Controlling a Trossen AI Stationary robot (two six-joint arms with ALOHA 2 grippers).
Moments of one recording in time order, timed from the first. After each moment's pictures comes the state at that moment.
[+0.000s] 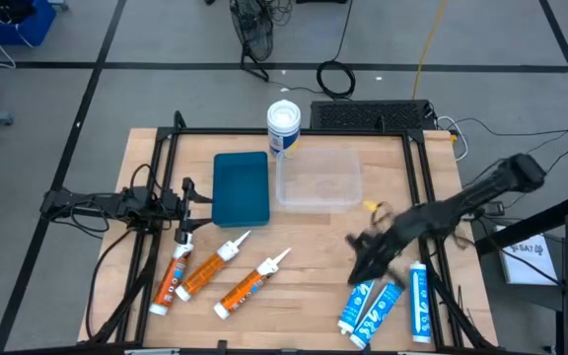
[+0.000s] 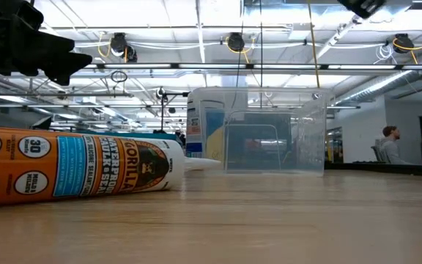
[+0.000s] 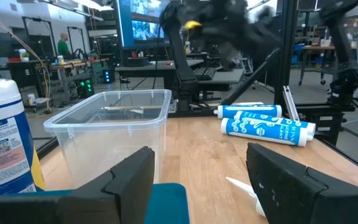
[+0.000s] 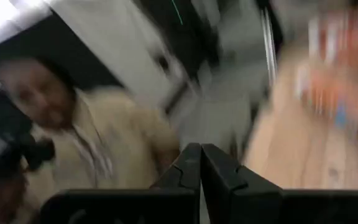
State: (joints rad) left arm -0.10 0.07 0.01 0.12 -0.06 0.04; right arm 0.45 1.12 0.67 0.22 -0.31 0.61
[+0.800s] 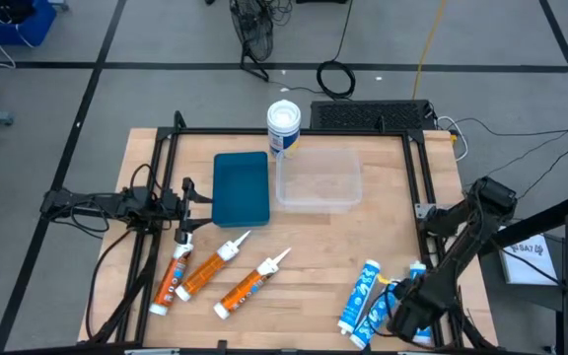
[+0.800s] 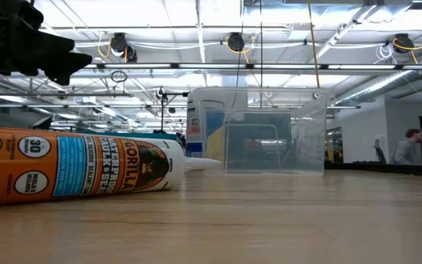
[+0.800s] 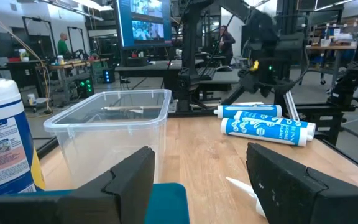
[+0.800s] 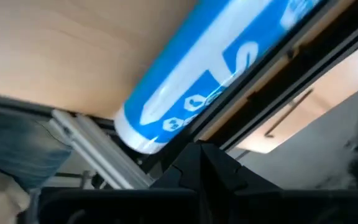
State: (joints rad) left arm -0.10 0.07 0.01 0.12 -0.06 0.04; right arm 0.98 1.61 1.05 -0.95 -0.59 2.07
